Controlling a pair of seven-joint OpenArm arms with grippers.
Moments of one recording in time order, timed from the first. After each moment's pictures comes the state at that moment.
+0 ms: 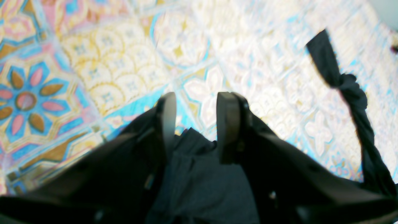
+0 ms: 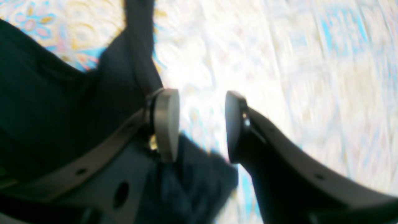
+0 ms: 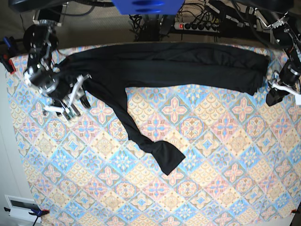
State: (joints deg) left arm 10.5 -21.6 -46.3 85.3 -54.0 -29.4 55.1; right arm -7.3 17.5 14.7 110.7 21.6 43.2 -53.3
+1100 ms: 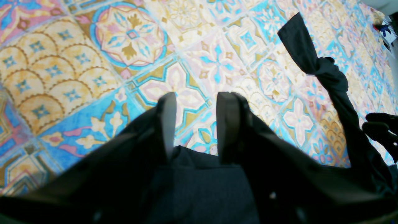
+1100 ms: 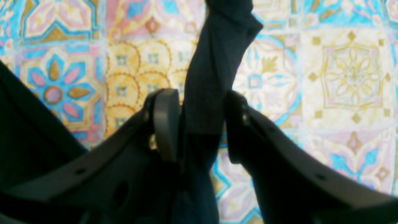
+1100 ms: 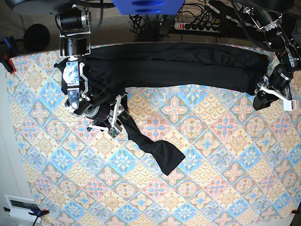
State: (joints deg) left arm 9.2 -19.4 -40.8 89.2 -53.2 -29.2 55.8; right arm 9.1 8.0 -2.5 82.2 8.3 42.7 -45.8
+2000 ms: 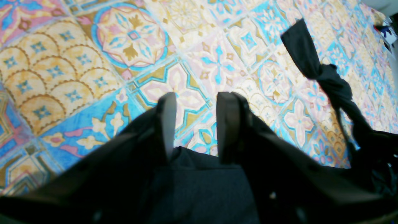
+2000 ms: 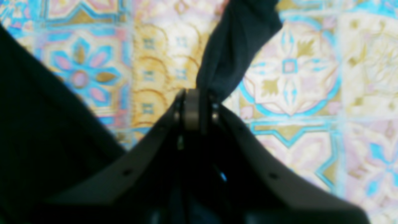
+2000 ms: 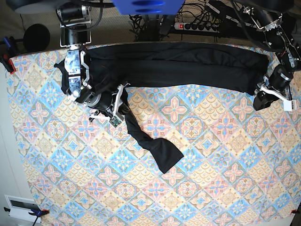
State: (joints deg) left arm 9.2 -19.5 -40.8 89.2 -53.2 -29.2 55.8; right arm 1.3 8.4 -2.7 90.6 9.0 42.5 -43.3
